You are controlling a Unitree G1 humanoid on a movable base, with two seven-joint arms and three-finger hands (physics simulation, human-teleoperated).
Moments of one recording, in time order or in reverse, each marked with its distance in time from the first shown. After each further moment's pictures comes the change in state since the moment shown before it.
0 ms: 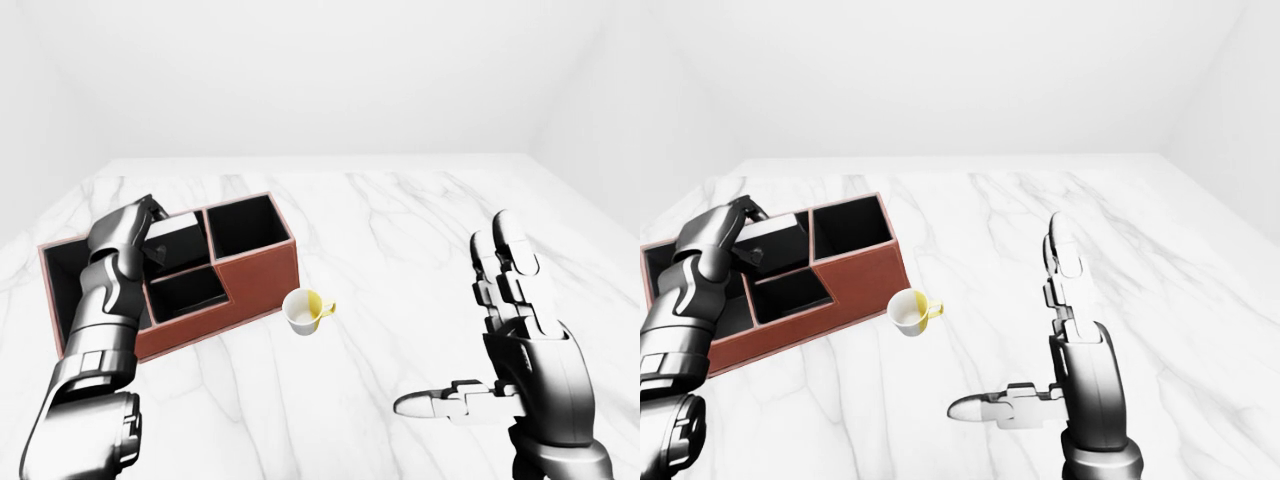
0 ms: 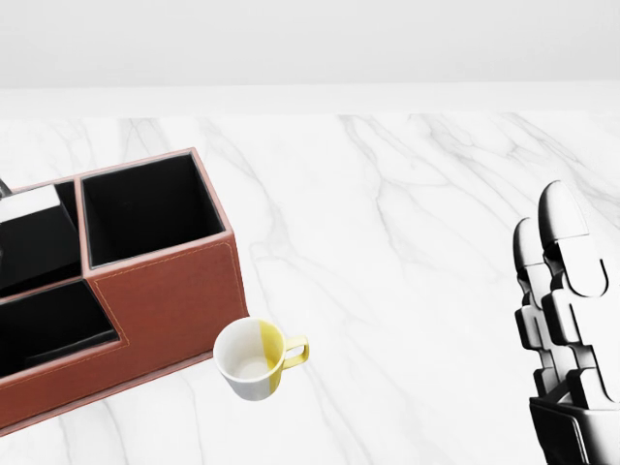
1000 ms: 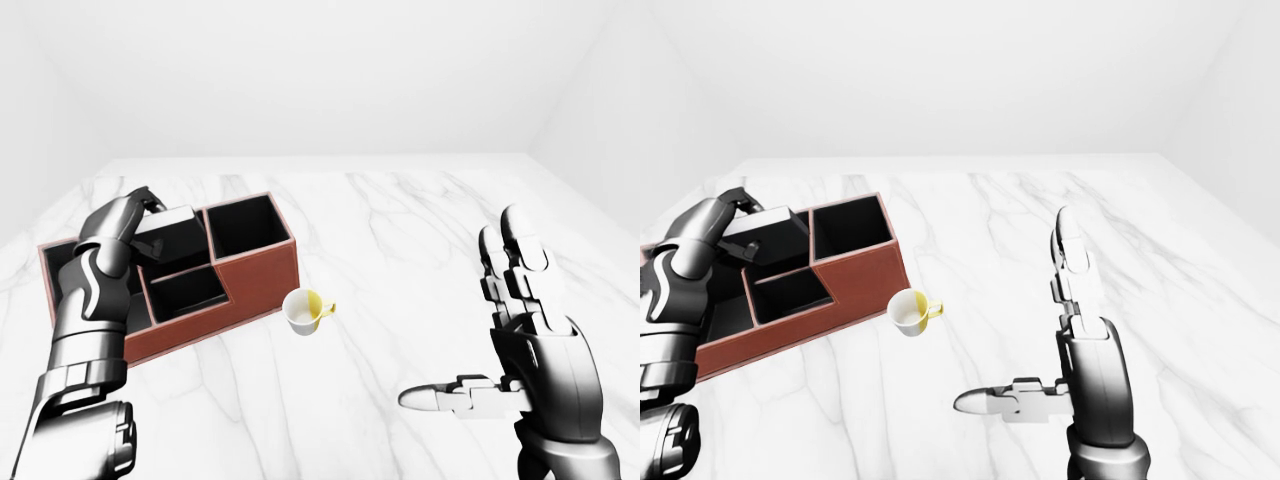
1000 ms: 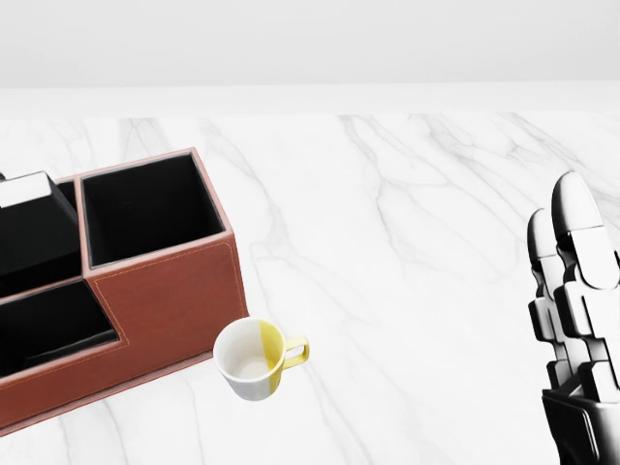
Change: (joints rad) left arm 0.052 0.014 0.076 -0.185 -0.070 0.000 -0.175; right arm -0.030 0.018 -0.043 0.000 -0.019 0.000 0.028
